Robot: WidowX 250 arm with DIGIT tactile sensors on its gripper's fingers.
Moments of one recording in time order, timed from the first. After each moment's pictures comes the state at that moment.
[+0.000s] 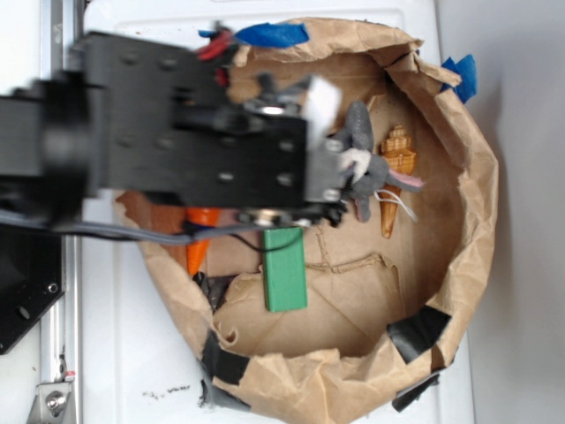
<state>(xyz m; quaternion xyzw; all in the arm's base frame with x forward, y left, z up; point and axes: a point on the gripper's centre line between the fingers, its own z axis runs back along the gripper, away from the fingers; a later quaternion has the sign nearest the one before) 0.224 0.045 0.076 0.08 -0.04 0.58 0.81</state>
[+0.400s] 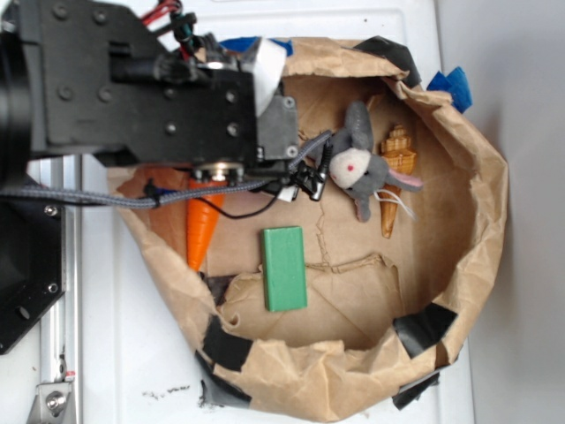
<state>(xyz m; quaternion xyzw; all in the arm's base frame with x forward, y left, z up) 0.213 0.059 0.073 0.06 -0.04 0.59 0.80</state>
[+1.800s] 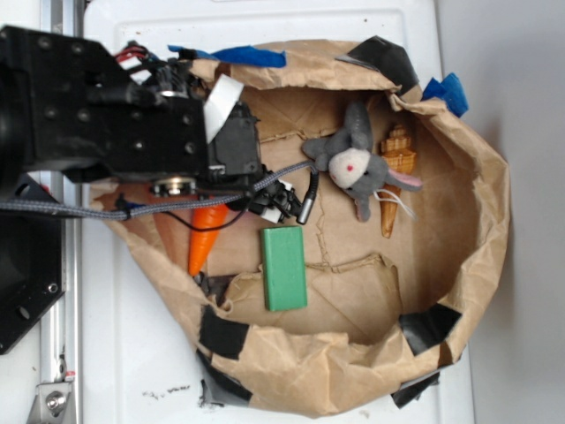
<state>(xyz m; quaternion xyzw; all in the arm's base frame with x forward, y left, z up) 0.210 0.052 0.038 0.02 -0.07 0.56 0.83</state>
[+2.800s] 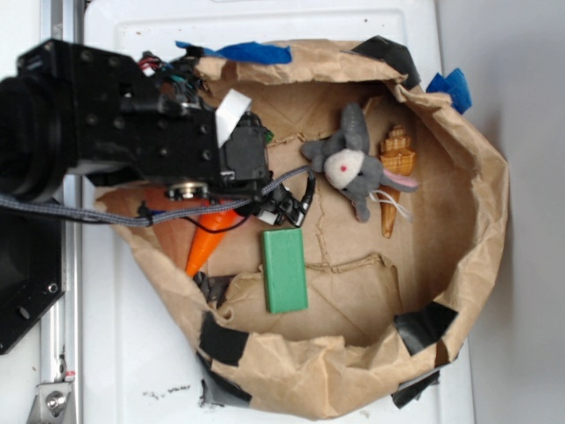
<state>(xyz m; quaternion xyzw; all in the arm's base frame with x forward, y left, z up) 0.216 0.050 0.023 0.01 -0.08 0.53 0.85</state>
